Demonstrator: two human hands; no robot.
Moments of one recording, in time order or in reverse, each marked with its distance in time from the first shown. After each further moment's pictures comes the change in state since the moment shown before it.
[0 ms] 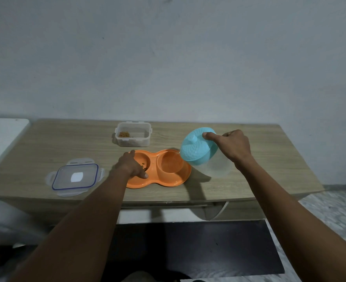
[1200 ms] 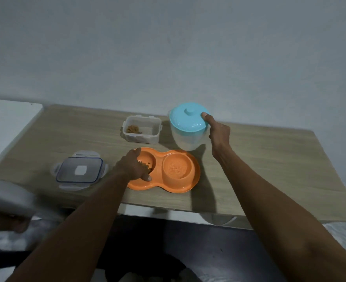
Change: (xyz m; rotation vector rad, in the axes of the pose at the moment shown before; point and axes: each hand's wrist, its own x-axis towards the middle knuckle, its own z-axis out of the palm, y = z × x) left_hand 0.002 -0.002 -0.002 -0.099 -0.007 0.005; right_hand 0.085 -0.016 0.095 0.680 -0.125 0.197
